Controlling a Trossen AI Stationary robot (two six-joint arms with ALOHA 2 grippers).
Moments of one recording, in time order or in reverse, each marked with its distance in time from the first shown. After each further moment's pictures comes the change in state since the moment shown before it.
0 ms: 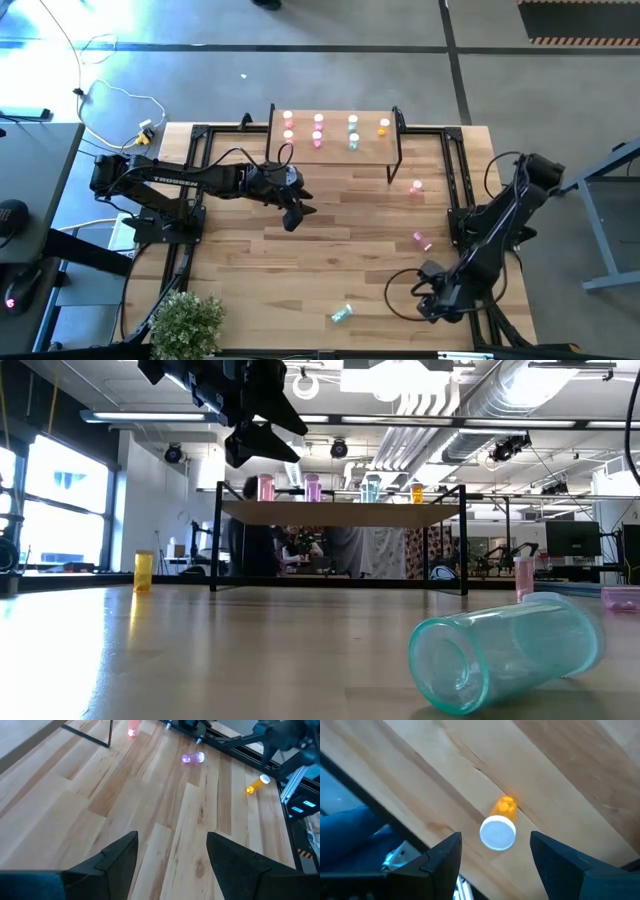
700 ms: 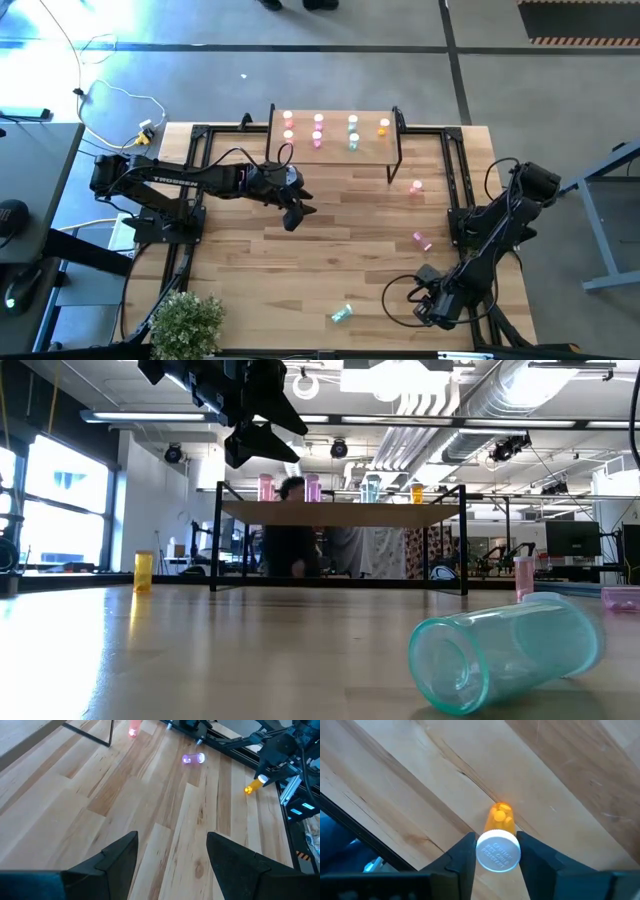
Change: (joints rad) left arm 0.000 0.000 0.000 0.000 0.000 -0.013; right arm 0.014 0.106 0.000 0.020 0.010 0.001
